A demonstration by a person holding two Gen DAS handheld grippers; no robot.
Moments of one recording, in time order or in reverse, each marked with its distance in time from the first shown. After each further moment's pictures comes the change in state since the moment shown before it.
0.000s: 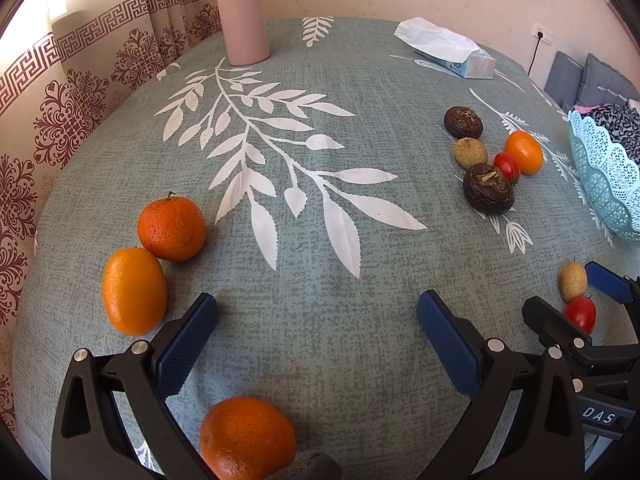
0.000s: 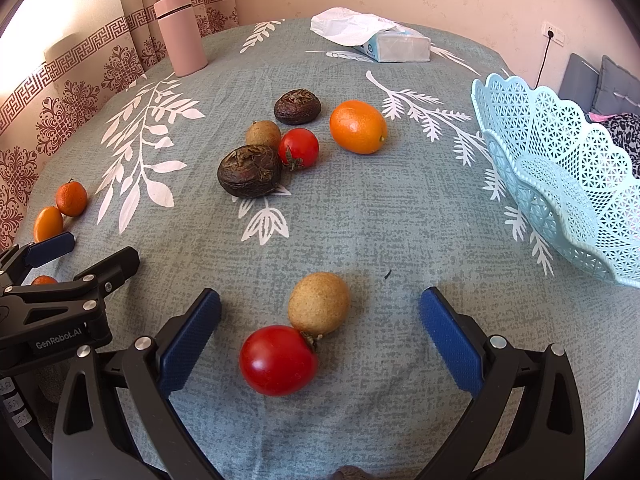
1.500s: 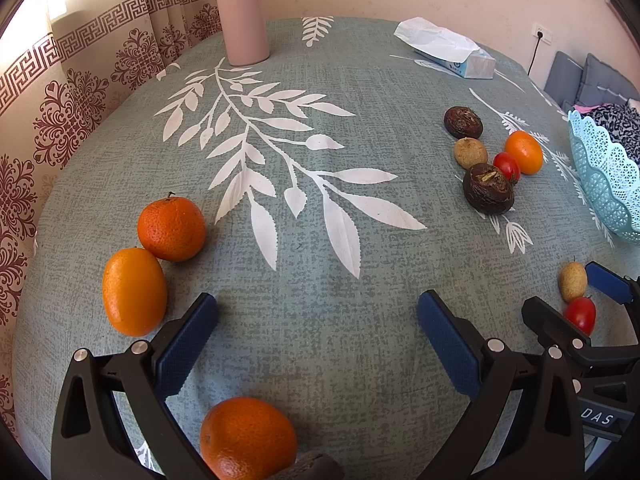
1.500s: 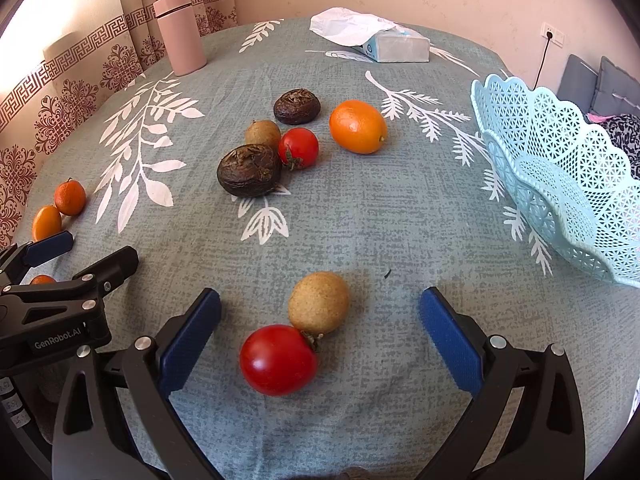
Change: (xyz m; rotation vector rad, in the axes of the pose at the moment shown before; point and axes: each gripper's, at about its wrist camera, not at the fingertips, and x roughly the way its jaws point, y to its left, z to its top) left arm 0.000 0.000 0.000 0.000 0.000 0.000; right arm -0.001 0.001 -0.001 0.000 -0.001 -0.015
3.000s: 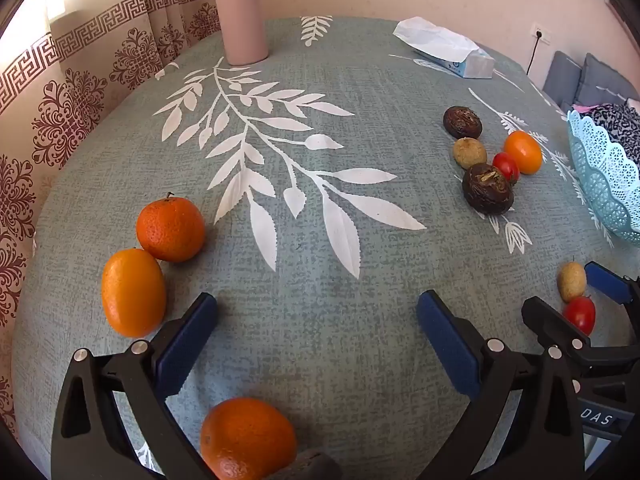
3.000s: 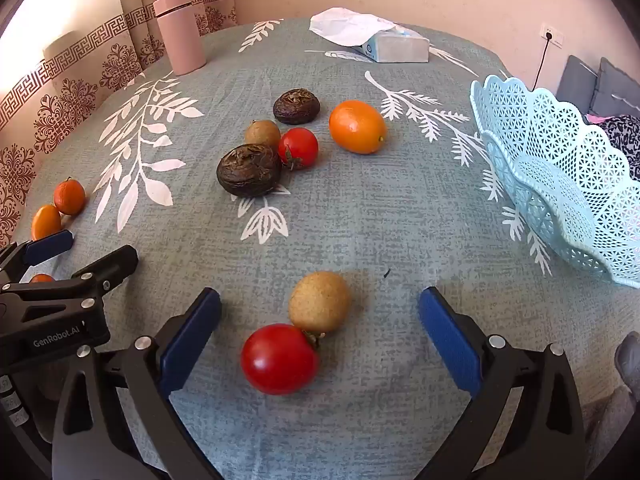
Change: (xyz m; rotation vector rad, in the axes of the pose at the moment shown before) left arm 0.000 0.000 0.000 -0.002 0.001 -0.002; right arm 0.000 0.002 -0.002 -0.003 -0.002 -0.007
